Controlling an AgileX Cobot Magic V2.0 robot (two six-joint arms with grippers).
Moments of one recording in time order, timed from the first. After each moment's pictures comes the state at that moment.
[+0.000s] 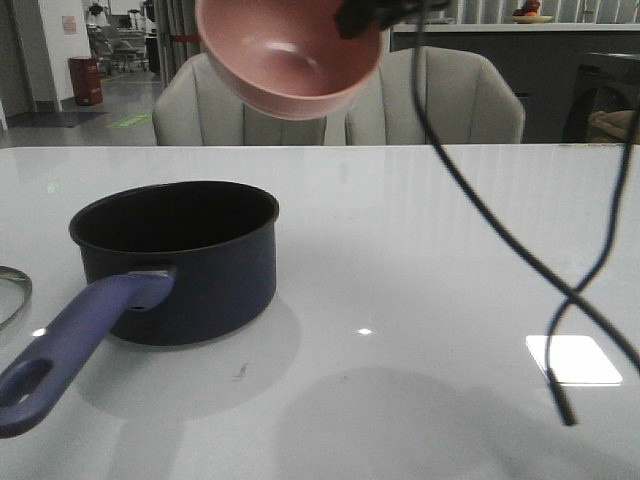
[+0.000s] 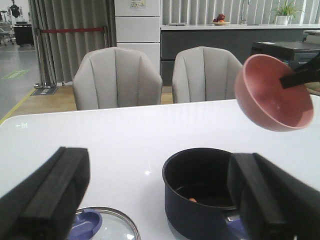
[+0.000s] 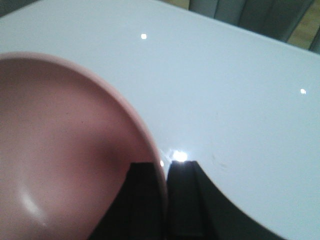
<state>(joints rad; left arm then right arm) -0.24 0.03 -0.33 -0.02 0.37 -0.01 0.47 1.61 -1.27 0.37 0.24 -0.38</state>
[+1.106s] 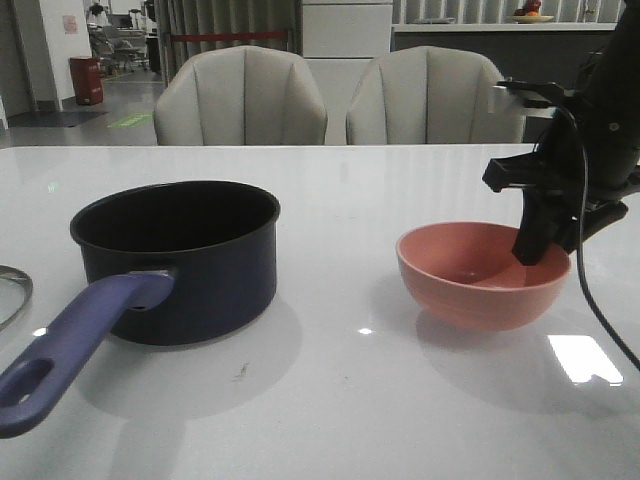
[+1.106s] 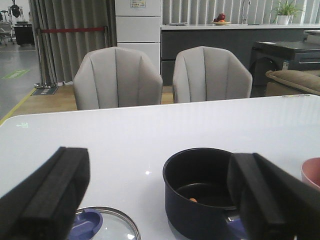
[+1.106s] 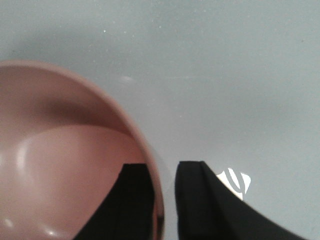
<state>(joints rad) -0.24 0.03 -0.33 -0.02 0.37 -0.01 0.14 1.89 -1.28 0.30 0.73 -0.27</state>
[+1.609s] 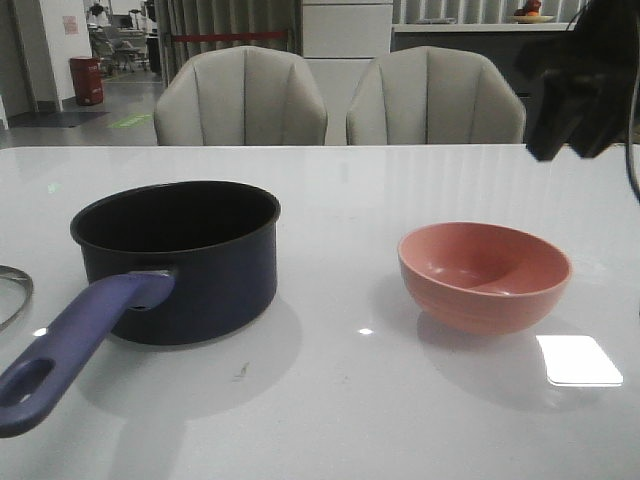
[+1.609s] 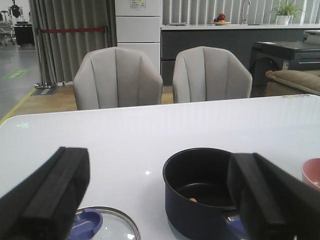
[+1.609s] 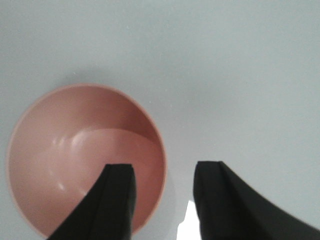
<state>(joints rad) -0.24 0.03 -0.33 -0.02 0.37 -0.01 0.14 1.63 -1.28 0.25 0.78 -0.27</state>
